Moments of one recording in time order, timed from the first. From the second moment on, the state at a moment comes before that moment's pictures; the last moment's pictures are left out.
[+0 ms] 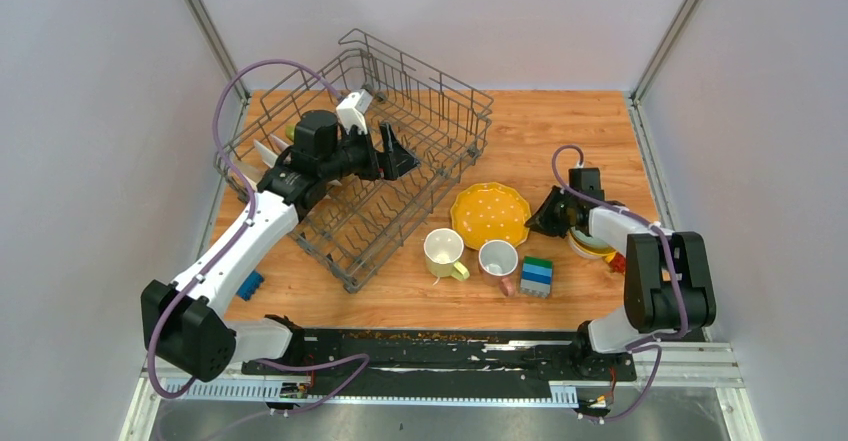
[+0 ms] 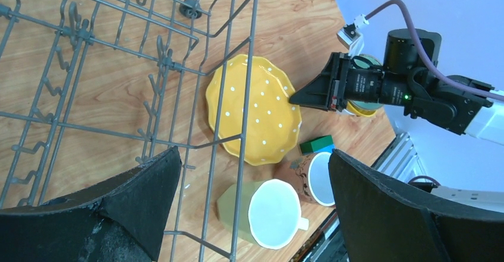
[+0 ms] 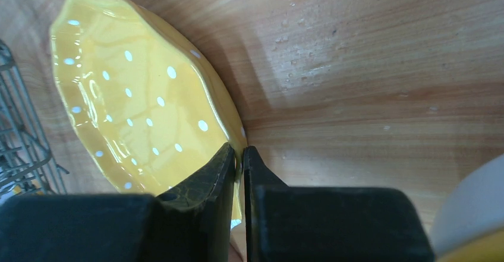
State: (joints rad) left arm -0.42 1.26 1.13 -0.24 0.40 -0.48; right arm 0.03 1.50 0.70 -0.17 -0.31 0.63
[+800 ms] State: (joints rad) left arm -0.42 1.27 1.13 -0.24 0.41 -0.48; right arm 0.13 1.61 0.81 -0.19 -0.20 0.63
